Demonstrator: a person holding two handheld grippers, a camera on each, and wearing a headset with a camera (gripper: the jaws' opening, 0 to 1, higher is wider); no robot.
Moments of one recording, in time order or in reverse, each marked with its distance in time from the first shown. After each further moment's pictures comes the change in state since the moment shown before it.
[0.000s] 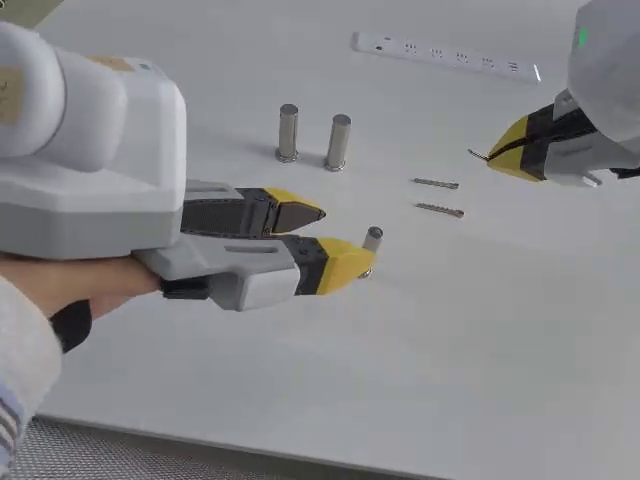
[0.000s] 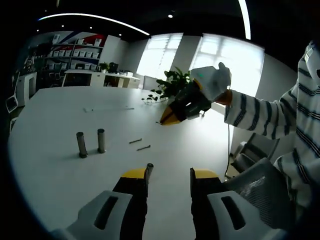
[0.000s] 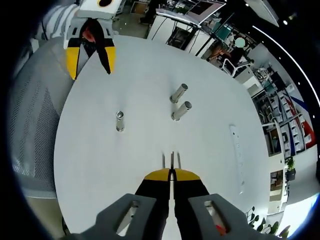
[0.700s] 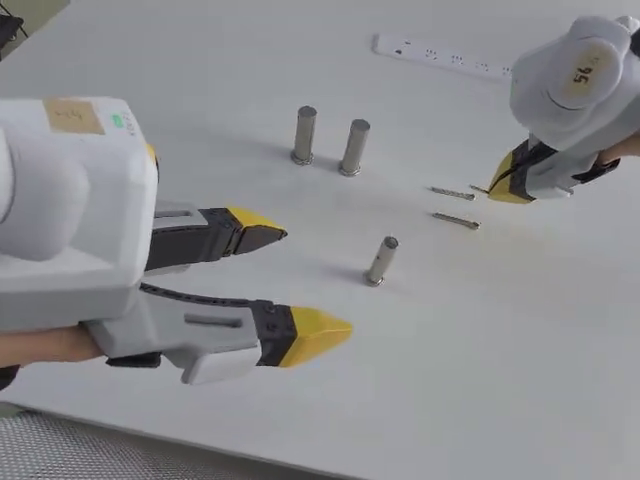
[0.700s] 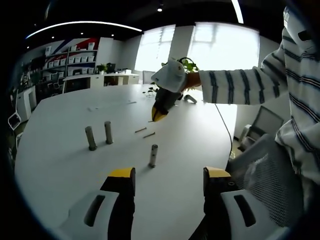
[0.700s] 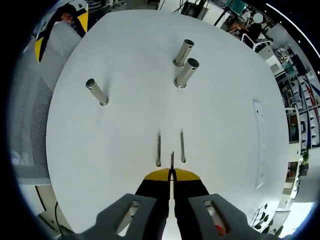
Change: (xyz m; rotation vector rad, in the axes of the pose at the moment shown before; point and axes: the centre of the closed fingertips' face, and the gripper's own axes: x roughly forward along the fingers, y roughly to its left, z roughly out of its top) left arm -0.027 0.002 -0.033 0.089 0.094 0.036; right arm 0.058 -0.015 -0.048 0.014 0.227 0.193
